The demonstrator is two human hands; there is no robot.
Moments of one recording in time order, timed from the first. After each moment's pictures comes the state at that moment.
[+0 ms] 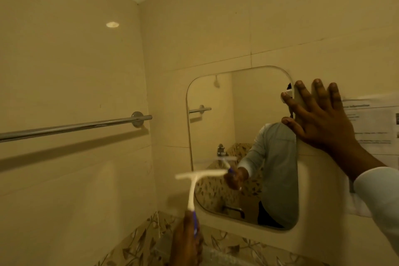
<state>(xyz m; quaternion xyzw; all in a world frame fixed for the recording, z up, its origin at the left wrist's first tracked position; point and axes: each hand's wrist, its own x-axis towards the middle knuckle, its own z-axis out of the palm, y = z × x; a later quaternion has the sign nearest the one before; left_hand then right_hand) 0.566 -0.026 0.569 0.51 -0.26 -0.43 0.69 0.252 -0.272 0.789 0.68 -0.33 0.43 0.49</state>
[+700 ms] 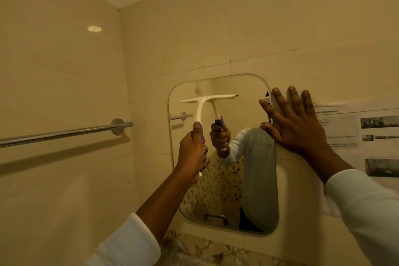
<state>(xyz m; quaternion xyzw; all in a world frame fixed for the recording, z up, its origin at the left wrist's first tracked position) 0.519 -0.100 0.759 0.48 -0.45 -0.24 0.72 0.253 -0.268 0.789 0.69 -0.34 0.41 0.48</state>
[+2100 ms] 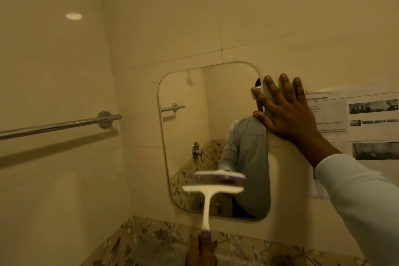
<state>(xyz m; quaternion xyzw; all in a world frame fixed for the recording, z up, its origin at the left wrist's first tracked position) 0.477 -0.061 0.543 0.57 -0.24 -0.35 0.71 0.253 -0.271 0.788 0.69 -0.34 0.42 0.48</state>
